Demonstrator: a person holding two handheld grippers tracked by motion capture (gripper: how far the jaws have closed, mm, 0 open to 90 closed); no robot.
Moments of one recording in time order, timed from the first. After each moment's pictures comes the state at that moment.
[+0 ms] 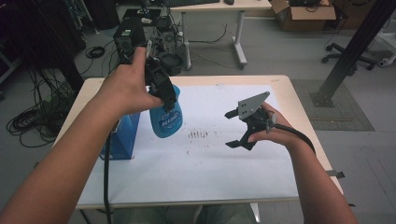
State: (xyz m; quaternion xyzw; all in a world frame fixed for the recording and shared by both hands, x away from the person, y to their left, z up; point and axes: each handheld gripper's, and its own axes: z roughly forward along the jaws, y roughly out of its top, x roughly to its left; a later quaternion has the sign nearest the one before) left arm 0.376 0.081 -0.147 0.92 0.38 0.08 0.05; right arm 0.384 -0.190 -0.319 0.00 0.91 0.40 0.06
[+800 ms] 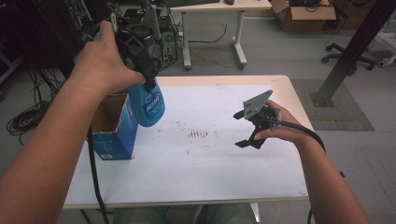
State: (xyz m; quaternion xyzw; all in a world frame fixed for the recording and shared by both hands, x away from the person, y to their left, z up) left arm 0.388 0.127 -0.096 0.86 0.51 0.06 0.05; right arm 0.390 -0.206 -0.319 0.00 0.93 0.35 0.05
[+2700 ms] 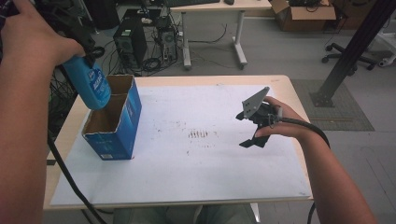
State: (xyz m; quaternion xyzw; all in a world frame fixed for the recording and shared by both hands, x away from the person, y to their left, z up) left arm 0.413 0.253 -0.073 0.71 0.69 0.08 0.05; right arm 0.391 -0.206 -0.307 -0.01 0.96 0.29 0.04
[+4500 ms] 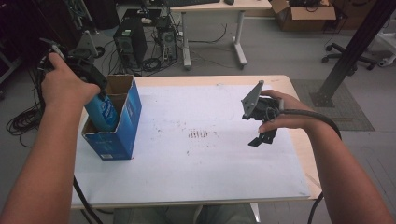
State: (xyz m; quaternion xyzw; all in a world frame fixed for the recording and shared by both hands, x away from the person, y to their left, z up) left arm 0.423 0.264 -0.190 0.70 0.71 0.08 0.02; right arm 0.389 -0.202 -0.279 -0.03 0.98 0.19 0.00
